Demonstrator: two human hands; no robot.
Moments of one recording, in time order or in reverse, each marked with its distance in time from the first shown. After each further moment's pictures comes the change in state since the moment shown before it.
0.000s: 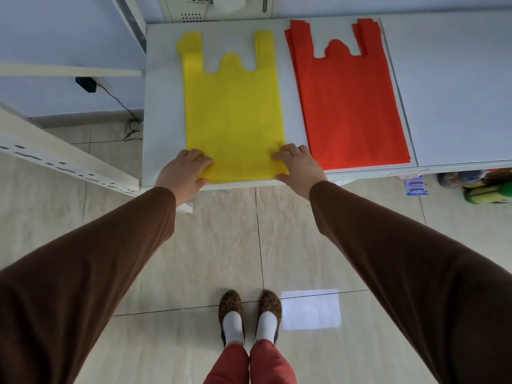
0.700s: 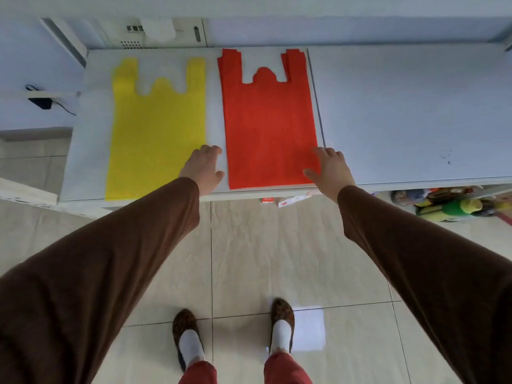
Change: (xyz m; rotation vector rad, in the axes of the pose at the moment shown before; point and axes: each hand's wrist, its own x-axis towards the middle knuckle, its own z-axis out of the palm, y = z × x) left_hand 0.115 0.230 -0.030 -0.253 0.044 -0.194; right_hand -0.077 0.236 -0.099 0.117 0.167 0.257
